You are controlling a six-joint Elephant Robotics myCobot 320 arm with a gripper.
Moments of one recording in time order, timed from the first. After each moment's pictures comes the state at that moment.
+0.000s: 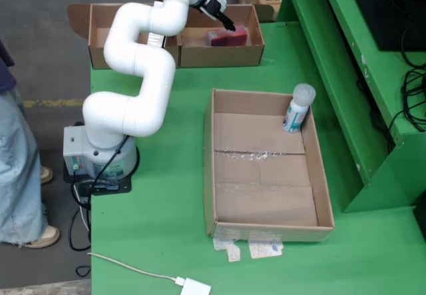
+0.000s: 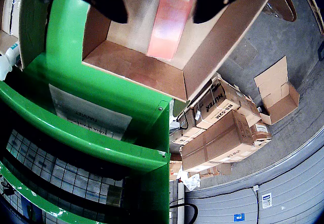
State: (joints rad) arm 1.24 -1.42 -0.03 0.50 0.97 0.63
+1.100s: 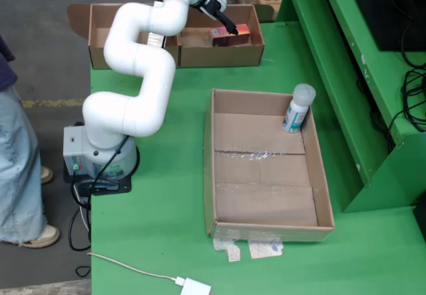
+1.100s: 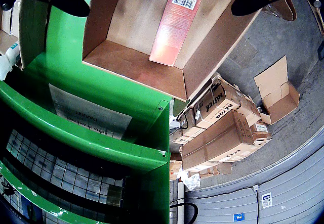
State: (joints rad) arm 1.24 -1.42 -0.03 0.50 0.97 0.63
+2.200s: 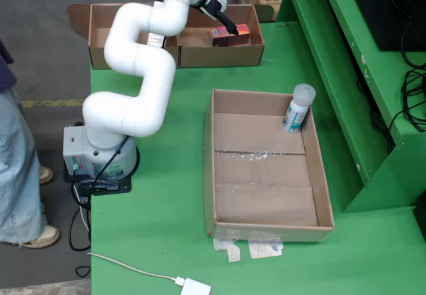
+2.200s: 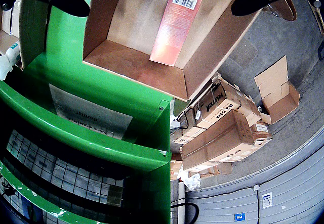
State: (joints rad) arm 1.23 -1.42 -0.03 0.50 0.97 0.63
